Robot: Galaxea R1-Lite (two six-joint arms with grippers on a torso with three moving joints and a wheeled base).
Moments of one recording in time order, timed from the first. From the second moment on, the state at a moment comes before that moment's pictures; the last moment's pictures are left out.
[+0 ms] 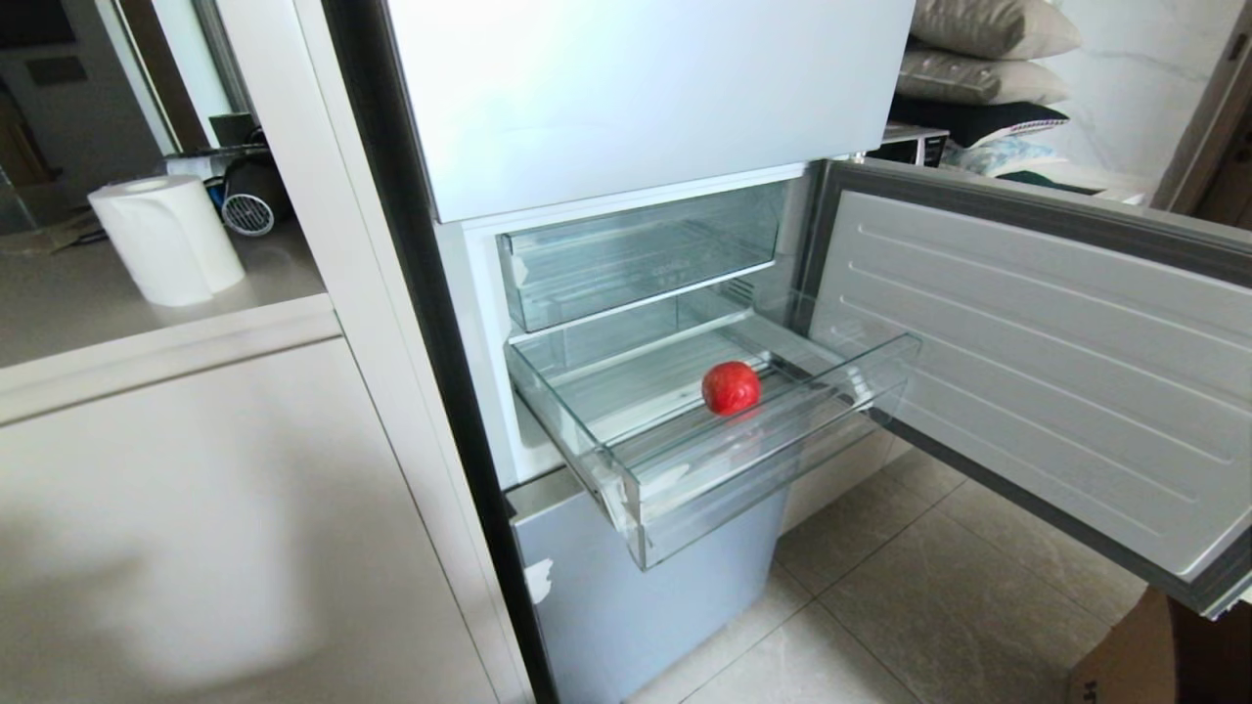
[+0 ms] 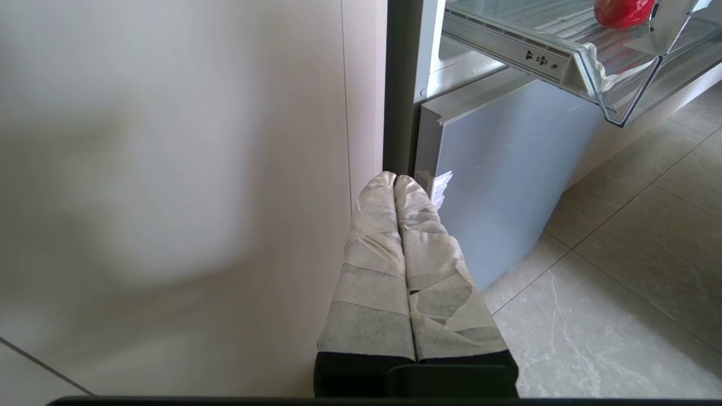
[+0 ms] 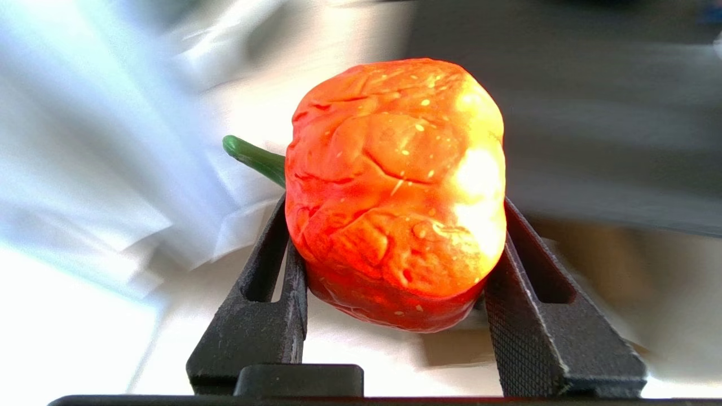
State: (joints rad) left arm 0.00 0.00 -0.01 0.03 0.00 0.01; right arm -1.23 1.55 -0.21 -1.02 0.52 -0.07
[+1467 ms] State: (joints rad) left arm 0.00 0.00 -0.01 0.03 0.00 0.01; right arm 0.43 1.77 -0.95 -0.66 -0.04 0.24
